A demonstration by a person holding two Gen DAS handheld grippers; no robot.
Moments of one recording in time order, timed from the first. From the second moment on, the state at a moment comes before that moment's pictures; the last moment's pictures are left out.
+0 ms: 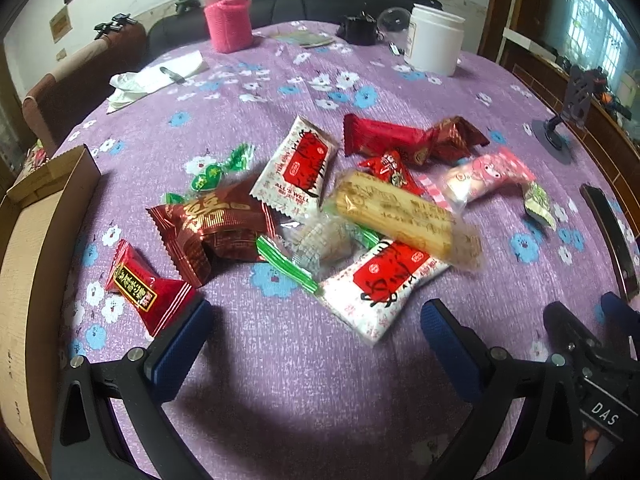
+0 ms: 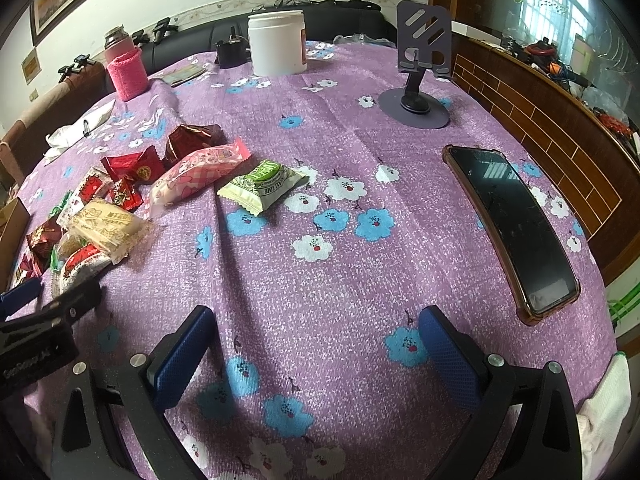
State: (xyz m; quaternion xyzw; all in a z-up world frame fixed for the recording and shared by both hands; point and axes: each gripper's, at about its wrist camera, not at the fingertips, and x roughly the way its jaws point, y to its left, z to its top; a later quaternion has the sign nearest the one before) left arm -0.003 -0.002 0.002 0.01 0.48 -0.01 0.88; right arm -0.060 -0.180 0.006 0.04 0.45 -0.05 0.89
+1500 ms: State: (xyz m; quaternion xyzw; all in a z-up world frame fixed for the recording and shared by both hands) left arm -0.179 0.138 0.378 0.02 0.12 0.05 0.99; right arm -0.166 -0.174 0.267 -0.03 0.14 -0.01 0.99
